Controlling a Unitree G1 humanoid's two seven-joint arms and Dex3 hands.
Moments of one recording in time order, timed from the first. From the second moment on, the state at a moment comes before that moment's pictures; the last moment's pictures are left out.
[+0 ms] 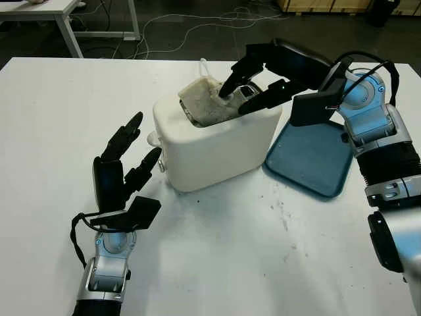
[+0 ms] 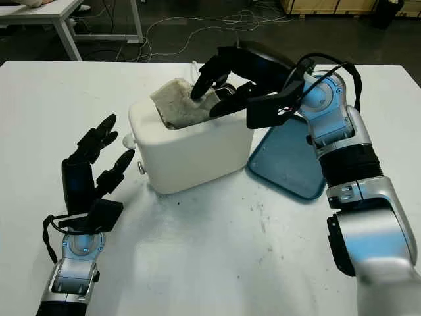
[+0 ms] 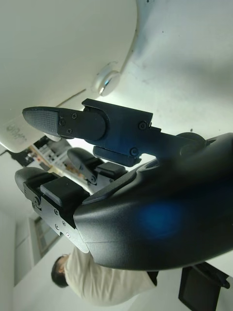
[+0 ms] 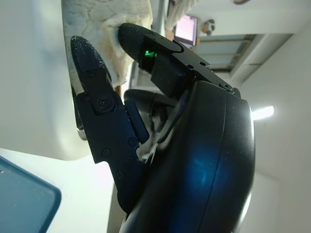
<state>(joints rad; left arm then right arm) -0.04 0.06 0.03 0.00 0.38 -0.38 0.37 -0.96 -0.51 0.18 0.53 -0.26 -0.47 0.59</state>
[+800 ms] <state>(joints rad) -0.04 0.06 0.02 0.00 0.37 -0.38 0.35 -1.02 -0.53 0.16 0.57 -0.27 -0.53 0.51</state>
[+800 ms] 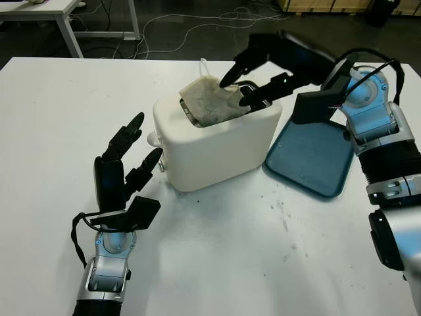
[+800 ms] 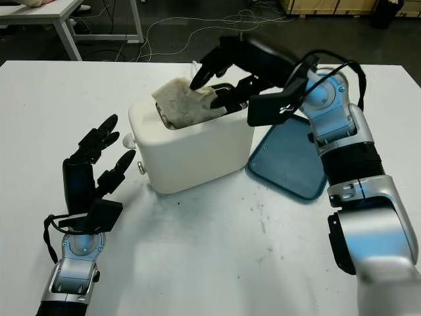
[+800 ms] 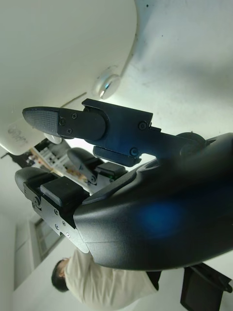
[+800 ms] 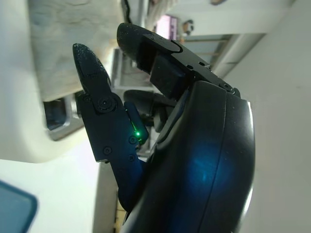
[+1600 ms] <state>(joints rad) -0.04 0.07 0.02 0.02 0.37 -0.40 0.34 -1.12 -0.58 0.13 0.57 -0.30 -0.55 0.47</state>
